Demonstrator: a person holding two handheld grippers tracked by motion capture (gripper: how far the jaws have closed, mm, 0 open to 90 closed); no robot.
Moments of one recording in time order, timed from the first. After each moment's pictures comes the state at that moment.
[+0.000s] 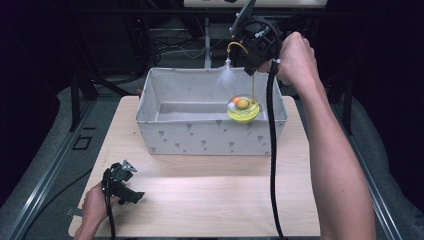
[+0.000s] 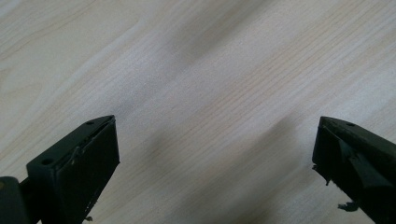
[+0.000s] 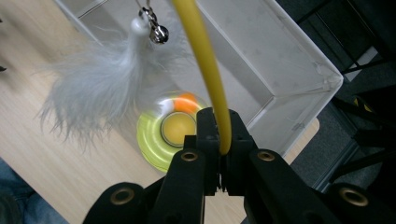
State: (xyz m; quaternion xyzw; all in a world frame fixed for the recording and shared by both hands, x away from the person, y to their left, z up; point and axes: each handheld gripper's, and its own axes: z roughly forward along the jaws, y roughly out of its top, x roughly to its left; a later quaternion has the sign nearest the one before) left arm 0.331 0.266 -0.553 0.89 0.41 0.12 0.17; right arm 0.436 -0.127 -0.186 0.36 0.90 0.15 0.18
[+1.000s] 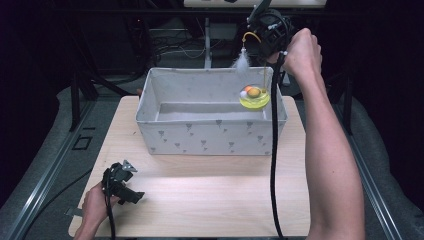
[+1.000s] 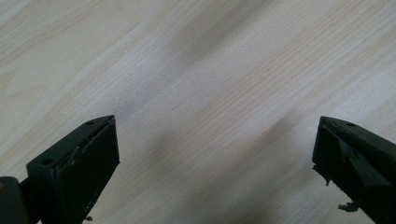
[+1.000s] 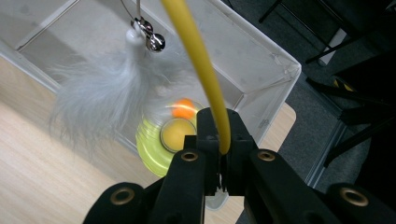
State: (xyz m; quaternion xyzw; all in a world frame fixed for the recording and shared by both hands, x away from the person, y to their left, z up) left arm 0.330 0.265 -0.553 0.89 0.41 0.12 0.17; right arm 0.475 -0.159 -0.194 0.43 0.87 0.15 0.21
